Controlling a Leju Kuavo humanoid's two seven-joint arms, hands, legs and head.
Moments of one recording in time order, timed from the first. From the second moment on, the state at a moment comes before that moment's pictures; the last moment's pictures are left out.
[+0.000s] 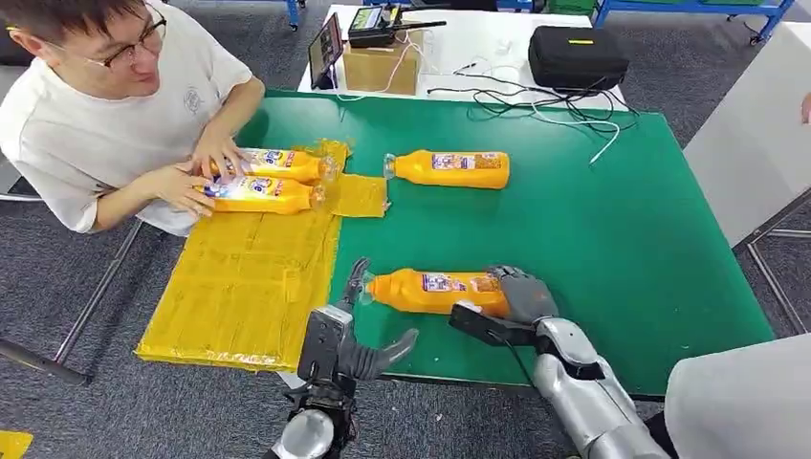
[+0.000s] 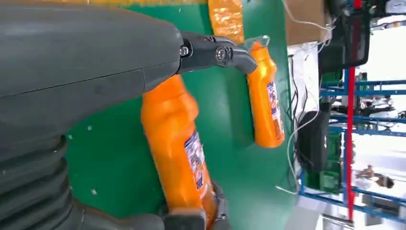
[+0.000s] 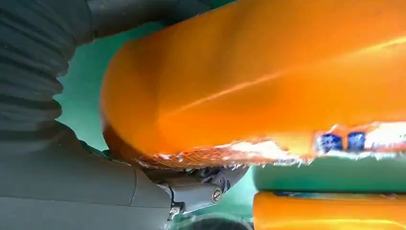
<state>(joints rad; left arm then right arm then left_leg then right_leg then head) -0.09 -0.22 -0.56 -1.22 0.13 0.51 -0.37 -0.40 -0.10 0.40 -0.84 0.86 -0.12 -0.12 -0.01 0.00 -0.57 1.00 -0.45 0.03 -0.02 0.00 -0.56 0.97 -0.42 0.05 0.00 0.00</state>
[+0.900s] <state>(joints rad) 0.06 -0.14 -0.55 -1.63 0.46 0.34 -0.50 -0.15 0.04 0.14 -1.23 0.32 -0.60 -0.55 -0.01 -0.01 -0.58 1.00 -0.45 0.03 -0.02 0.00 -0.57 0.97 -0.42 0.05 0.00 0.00</state>
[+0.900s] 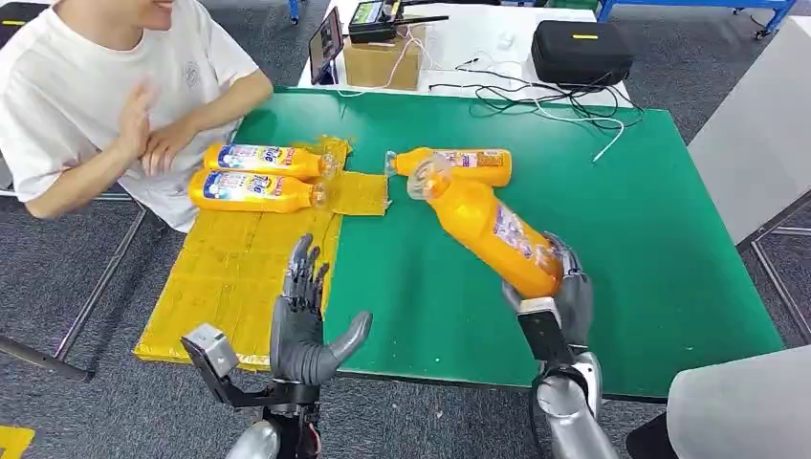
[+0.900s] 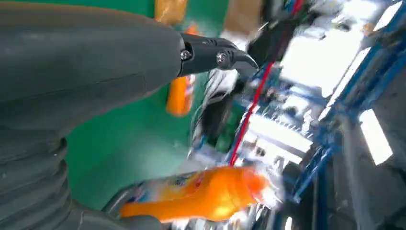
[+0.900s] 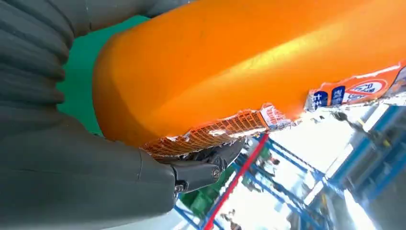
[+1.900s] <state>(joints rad) 0.05 -0.14 -0.55 -1.56 0.46 0.24 -0.60 -0.18 0.10 0.65 -1.20 0.37 -0.26 -0.51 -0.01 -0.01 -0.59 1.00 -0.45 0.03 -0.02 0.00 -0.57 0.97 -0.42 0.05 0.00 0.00</state>
